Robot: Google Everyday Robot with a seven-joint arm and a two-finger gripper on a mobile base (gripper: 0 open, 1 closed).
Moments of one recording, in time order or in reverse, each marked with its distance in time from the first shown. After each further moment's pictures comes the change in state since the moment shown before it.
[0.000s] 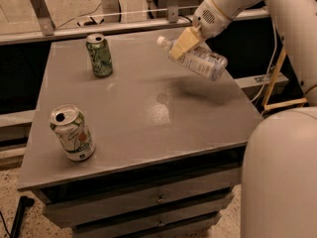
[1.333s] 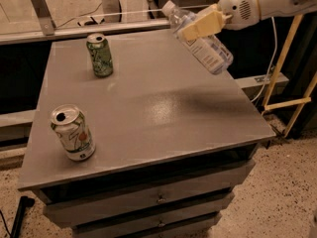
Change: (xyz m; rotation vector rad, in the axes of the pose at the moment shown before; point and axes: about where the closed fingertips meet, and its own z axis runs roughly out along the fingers) arm -0.017 0.051 -0.075 -0.159 -0.465 -0.256
